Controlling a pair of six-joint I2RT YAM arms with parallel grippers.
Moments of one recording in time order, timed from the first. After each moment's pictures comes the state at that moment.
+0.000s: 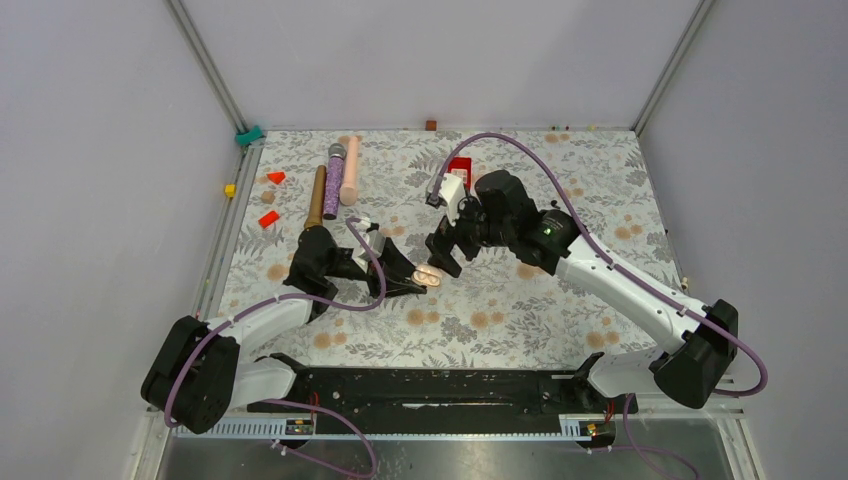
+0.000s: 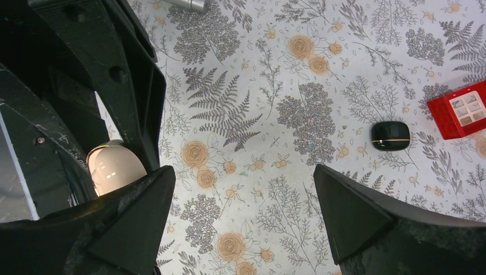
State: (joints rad) left arm -0.48 1.19 0.46 0.86 1.25 -0.17; right arm 0.79 1.34 1.25 -0.52 -0.29 -0.20
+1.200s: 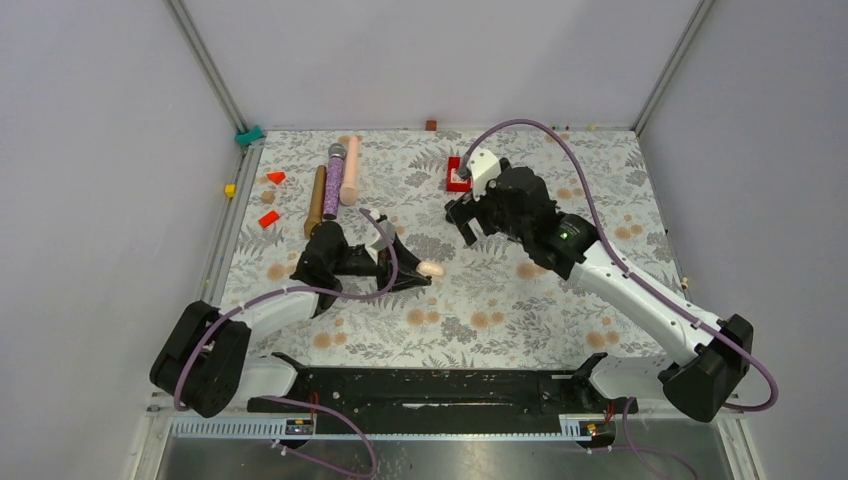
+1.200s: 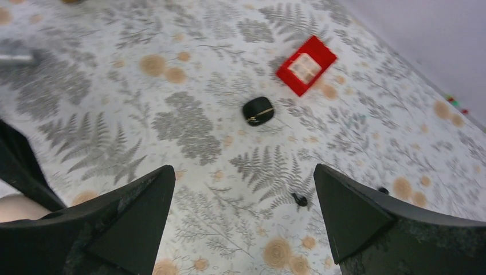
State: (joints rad) left arm -0.48 1.26 0.47 0.78 1.13 -0.14; right arm 0.75 1.27 1.21 -0.41 0.09 -0.17
